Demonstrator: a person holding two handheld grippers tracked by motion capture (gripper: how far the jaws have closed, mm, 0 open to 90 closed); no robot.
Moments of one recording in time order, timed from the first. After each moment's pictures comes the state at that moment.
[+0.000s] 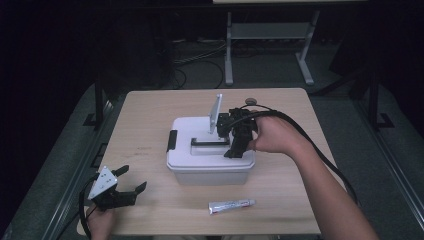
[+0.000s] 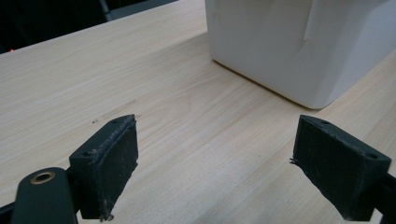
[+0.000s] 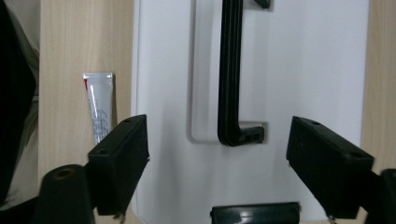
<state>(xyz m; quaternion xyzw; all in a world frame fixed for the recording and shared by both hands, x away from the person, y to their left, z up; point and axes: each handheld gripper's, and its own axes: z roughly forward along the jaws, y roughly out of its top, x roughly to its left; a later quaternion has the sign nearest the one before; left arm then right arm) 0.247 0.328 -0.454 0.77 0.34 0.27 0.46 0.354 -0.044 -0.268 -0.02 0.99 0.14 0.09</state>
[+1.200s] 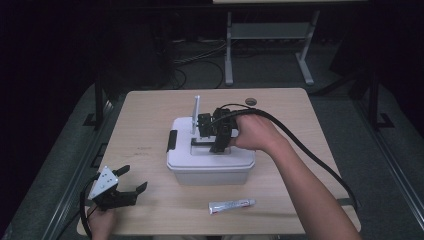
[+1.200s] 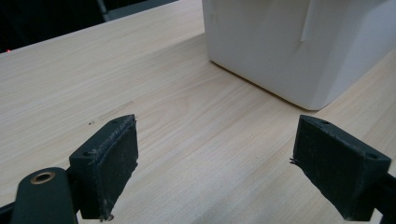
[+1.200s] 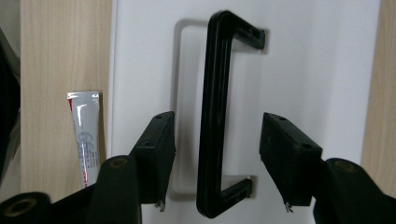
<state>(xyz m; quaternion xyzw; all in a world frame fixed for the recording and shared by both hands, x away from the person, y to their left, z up) 0.248 0.326 -0.454 0.77 0.34 0.27 0.46 0.366 -0.003 -0.278 -0.03 0.99 0.11 0.09</state>
